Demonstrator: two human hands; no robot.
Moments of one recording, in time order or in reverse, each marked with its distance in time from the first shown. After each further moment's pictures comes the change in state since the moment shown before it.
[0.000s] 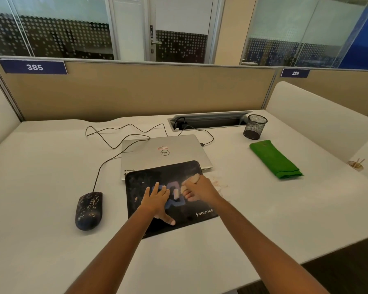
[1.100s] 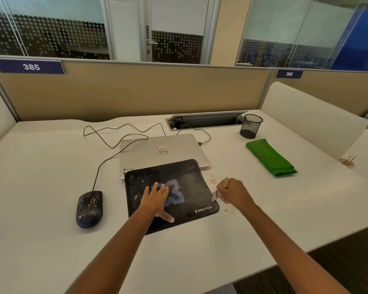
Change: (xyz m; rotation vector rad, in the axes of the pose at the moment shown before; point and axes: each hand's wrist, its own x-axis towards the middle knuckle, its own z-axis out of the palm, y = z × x) left_hand -0.008 0.003 -0.003 0.017 0.002 -0.020; right_hand -0.045 0.036 -0.062 -0.318 0.355 -0.125
